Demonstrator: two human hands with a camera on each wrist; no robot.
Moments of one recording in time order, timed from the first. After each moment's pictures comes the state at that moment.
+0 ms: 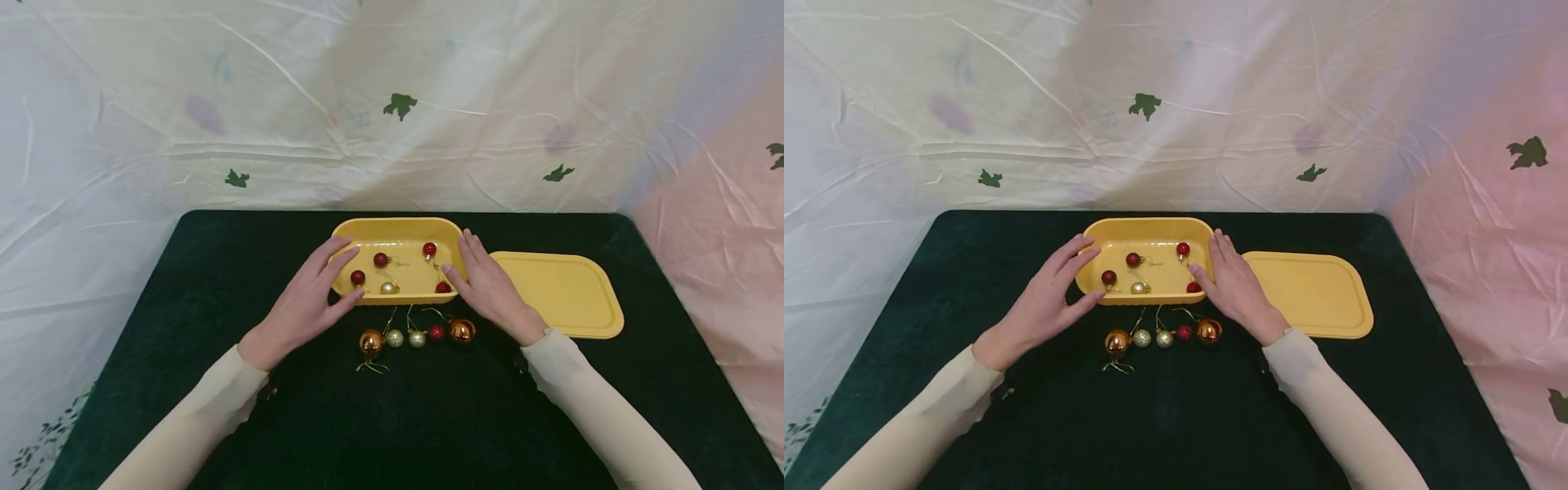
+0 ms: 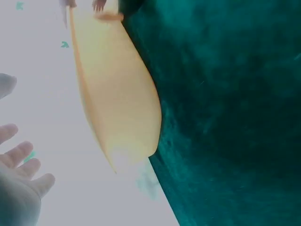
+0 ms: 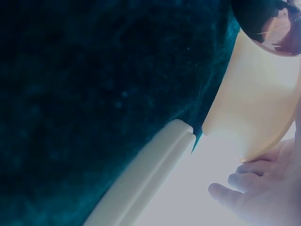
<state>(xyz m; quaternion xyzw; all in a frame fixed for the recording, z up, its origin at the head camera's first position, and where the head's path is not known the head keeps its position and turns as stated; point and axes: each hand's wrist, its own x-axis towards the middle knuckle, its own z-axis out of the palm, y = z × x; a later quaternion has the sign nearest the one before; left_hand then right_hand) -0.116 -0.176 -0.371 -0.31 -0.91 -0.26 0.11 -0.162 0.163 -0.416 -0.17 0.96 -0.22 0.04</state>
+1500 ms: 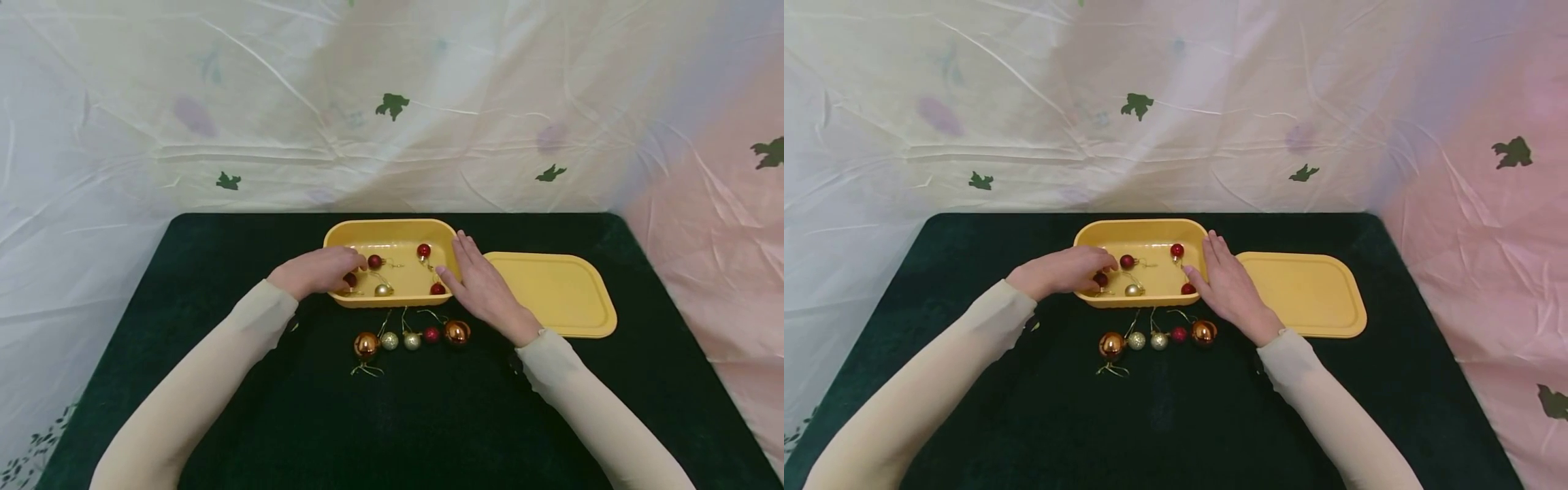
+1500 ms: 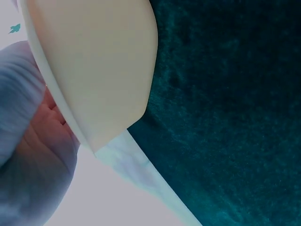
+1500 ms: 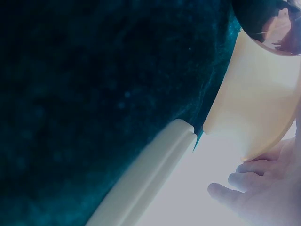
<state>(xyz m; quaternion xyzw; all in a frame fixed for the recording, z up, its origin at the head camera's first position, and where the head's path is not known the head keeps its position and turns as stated) -0.202 -0.153 -0.376 -0.36 -0.91 -0.09 -0.20 -0.158 0.162 -0.420 -0.17 0.96 -0.22 0.04</state>
